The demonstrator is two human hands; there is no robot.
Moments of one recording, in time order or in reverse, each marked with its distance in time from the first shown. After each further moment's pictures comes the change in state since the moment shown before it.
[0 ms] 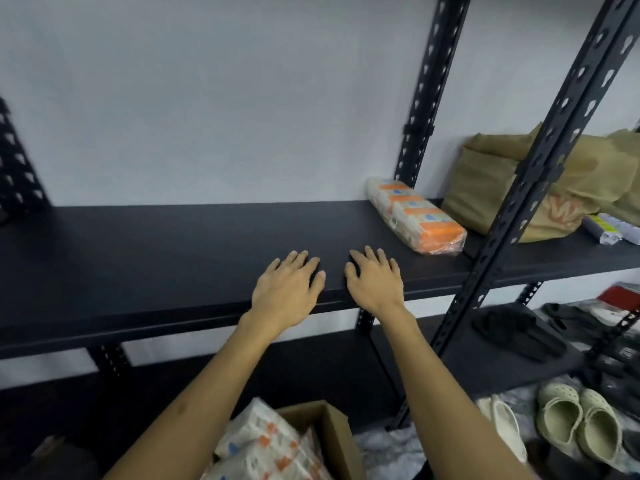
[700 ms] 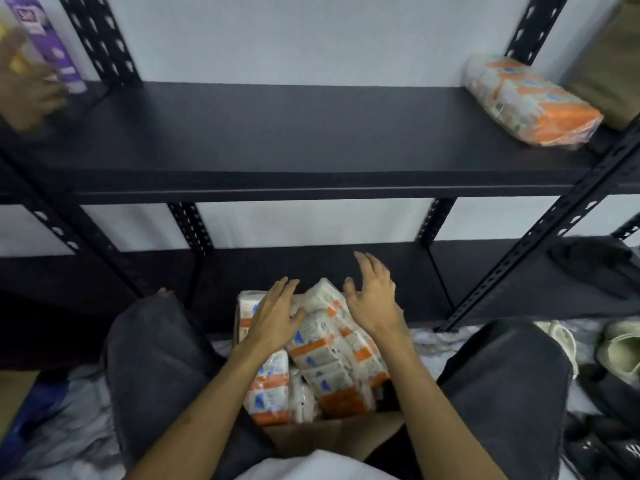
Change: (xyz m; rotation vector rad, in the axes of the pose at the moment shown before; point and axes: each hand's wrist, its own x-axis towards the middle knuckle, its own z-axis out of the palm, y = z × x) left_hand -0.236 -0.111 0.148 -0.355 -0.195 -0.435; right_hand -0.180 -0.050 0.176 0.392 -0.138 -0.029
